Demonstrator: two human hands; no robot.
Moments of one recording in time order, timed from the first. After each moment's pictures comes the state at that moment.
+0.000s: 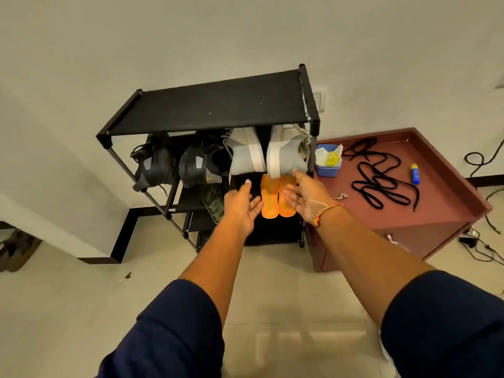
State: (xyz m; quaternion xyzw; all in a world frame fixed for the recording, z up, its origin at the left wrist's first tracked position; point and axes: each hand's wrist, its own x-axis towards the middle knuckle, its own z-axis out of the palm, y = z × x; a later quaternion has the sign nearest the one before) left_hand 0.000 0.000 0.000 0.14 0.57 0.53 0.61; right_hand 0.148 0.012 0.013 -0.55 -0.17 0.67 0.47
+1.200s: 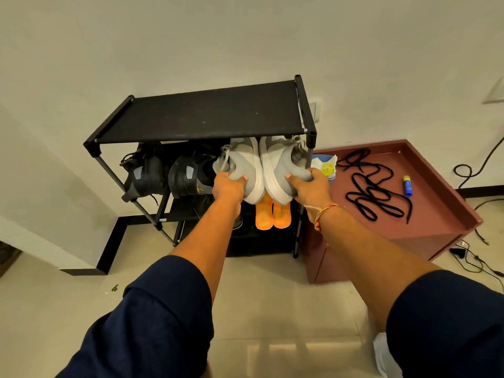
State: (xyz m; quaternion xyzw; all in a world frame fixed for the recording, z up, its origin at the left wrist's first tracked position) left_hand -0.012 0.067 0.017 0.31 0.71 0.46 0.43; right_hand 0.179 0.074 -0.038 -0.62 -0.38 0.45 0.51
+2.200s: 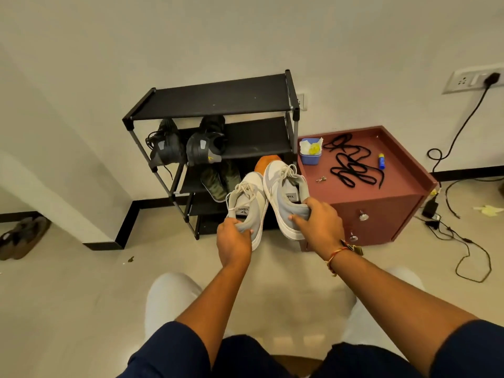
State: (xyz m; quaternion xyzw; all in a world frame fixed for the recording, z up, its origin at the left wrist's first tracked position) left_hand -0.008 -0.208 -0.045 0.47 0.77 0.36 0.23; right_hand 0.190 -0.203 -0.011 -0.71 -0.63 0.16 0.27
